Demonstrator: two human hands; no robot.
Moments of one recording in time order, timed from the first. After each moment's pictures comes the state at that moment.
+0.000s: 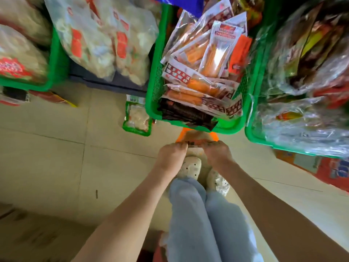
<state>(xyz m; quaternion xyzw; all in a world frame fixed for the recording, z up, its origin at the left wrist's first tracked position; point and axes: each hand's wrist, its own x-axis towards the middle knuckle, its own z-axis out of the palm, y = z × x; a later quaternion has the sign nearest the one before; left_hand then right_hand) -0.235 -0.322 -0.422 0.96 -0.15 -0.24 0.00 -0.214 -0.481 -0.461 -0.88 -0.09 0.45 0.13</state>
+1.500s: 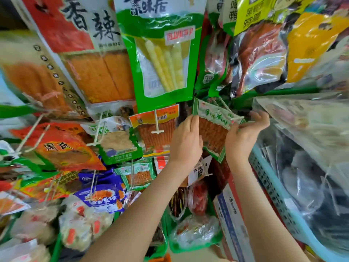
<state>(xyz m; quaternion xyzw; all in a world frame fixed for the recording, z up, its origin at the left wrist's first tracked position) -0.020 -0.635 0.210 0.92 -0.27 0.18 0.20 -0.046 -0.761 0.208 -0.72 0.23 -0.47 0.46</state>
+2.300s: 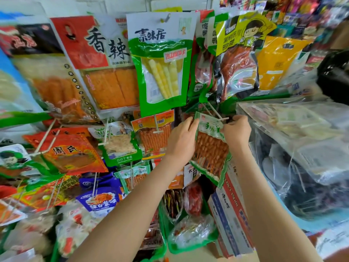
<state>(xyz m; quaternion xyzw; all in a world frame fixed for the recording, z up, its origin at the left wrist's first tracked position) -0.038 -0.617 0.238 0.91 -0.35 0.15 0.18 -0.065 -0.777 0.256 -0.76 0.37 -0.24 0.47</state>
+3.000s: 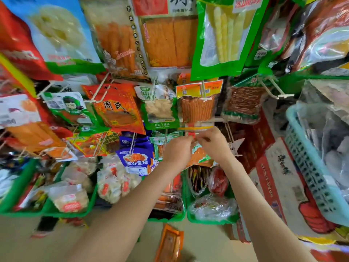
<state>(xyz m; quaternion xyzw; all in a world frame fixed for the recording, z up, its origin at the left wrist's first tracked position) -0.073 -0.498 0.157 0.97 -0.17 0.01 0.17 -0.073 -0.633 0.154 -0.91 -0.01 -0.05 0.41</state>
